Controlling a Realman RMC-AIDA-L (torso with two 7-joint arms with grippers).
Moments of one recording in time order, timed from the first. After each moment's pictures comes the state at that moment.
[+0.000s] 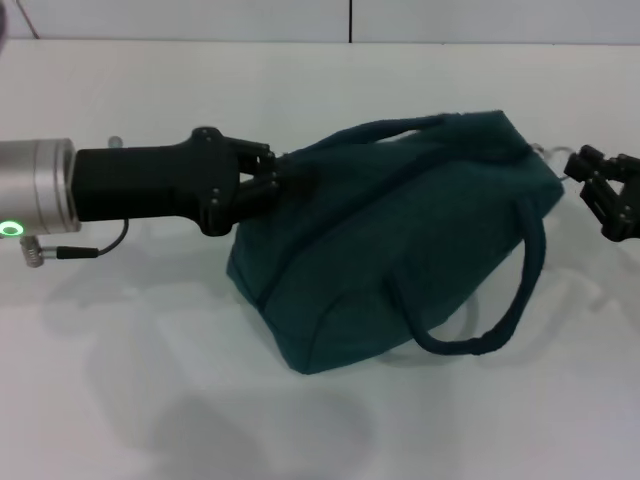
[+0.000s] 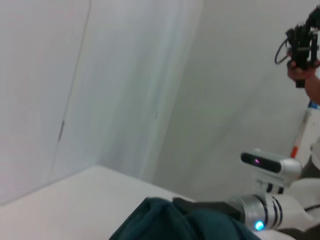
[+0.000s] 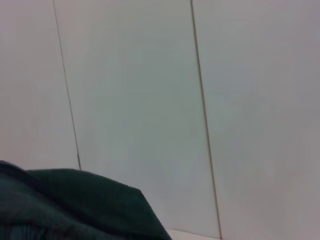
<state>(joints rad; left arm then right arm) -0.49 -2.03 0.85 0.74 1.72 1.75 -1.49 0.41 2.00 -1.22 -0.27 -0.93 -1.30 0.78</state>
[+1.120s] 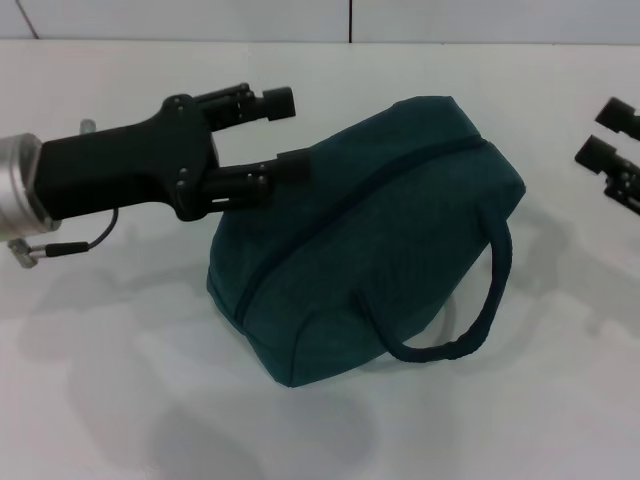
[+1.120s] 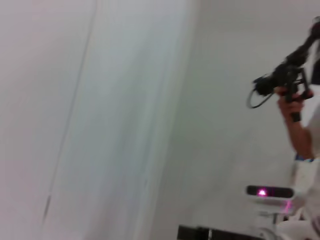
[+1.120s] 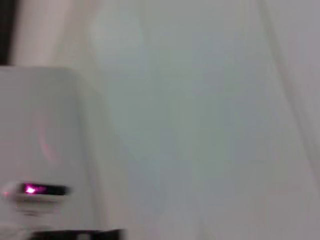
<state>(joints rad) -0.46 -2.04 0.81 0.68 1.57 1.85 -1.37 0.40 1.93 -1.20 -0.33 -0.99 -1.69 0.95</state>
